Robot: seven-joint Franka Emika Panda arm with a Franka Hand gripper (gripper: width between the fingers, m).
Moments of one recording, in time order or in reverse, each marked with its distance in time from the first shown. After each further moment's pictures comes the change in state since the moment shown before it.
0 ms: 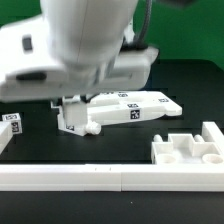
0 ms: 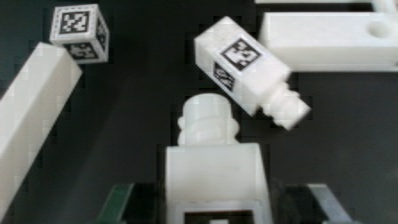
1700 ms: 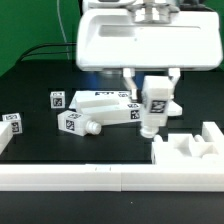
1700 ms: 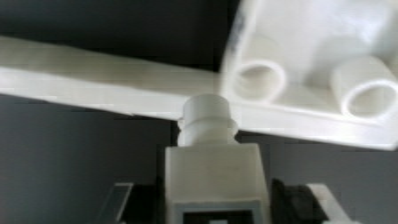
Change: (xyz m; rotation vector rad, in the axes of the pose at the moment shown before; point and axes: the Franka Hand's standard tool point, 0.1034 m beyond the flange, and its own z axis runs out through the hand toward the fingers) arm 0.048 -0.113 -0.059 -0.038 1.217 0.135
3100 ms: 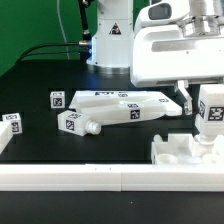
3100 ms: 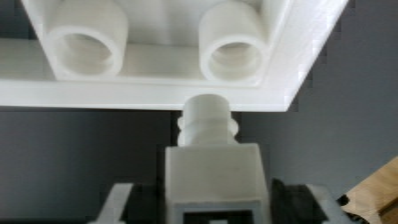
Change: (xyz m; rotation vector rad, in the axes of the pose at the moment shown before) arm -0.001 -0.063 0.019 0.020 0.097 0.103
